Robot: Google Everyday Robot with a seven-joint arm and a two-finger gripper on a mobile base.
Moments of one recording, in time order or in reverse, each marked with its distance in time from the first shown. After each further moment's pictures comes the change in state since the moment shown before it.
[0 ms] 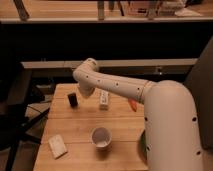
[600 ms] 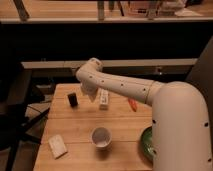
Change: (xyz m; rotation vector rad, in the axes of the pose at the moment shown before) arm 0.001 0.024 -0.017 -0.012 0.009 0.068
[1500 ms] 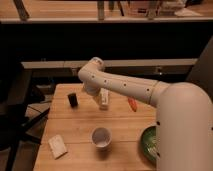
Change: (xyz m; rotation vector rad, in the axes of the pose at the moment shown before) arm 0.004 0.014 -0.009 -0.021 0.008 0.051
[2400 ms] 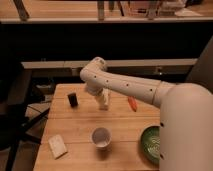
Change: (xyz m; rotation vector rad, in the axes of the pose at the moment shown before) arm 0.007 0.015 -0.008 -0.020 0.011 0.043
